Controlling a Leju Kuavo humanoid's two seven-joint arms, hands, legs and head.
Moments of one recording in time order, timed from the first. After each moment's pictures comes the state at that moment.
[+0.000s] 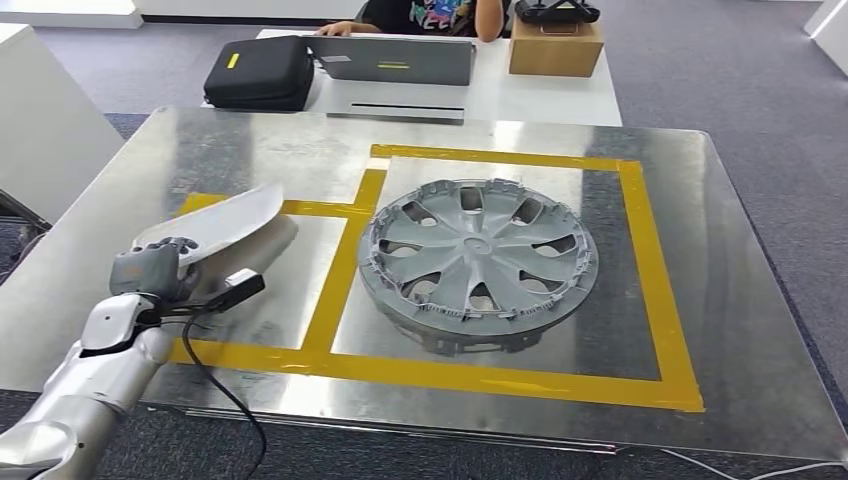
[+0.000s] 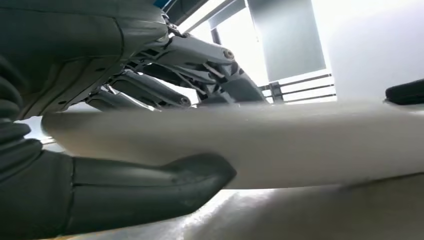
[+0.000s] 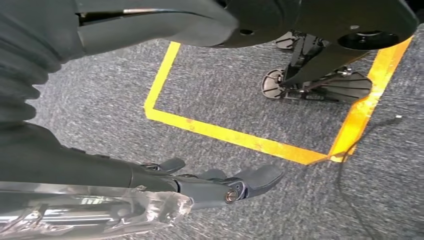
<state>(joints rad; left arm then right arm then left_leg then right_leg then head) -0.51 0.11 -0.14 -0.71 -1.28 0.40 -0.01 -0.02 0.15 -0.82 -0.20 0.98 -0.01 -0.24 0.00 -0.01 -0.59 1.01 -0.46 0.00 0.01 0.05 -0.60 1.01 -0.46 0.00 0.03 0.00</state>
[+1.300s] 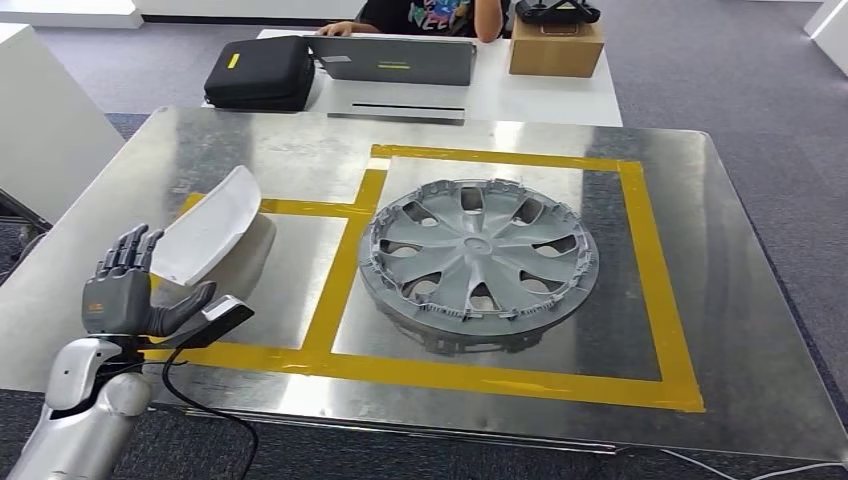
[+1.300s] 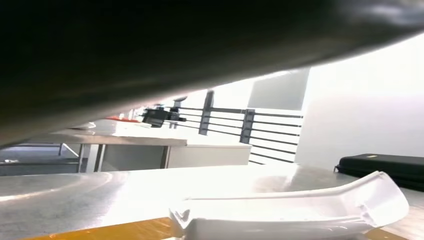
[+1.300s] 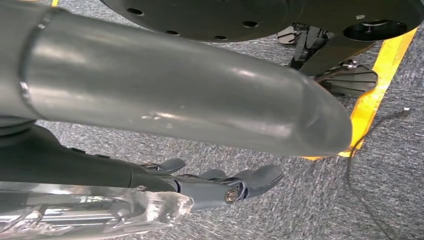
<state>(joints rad) -0.16 0.10 -0.11 -1.27 -1.03 0.43 -0.19 -0.02 0.16 -0.85 -0.20 0.98 -0.05 -0.23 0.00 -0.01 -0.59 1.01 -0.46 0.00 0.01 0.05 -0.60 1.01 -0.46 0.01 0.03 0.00</state>
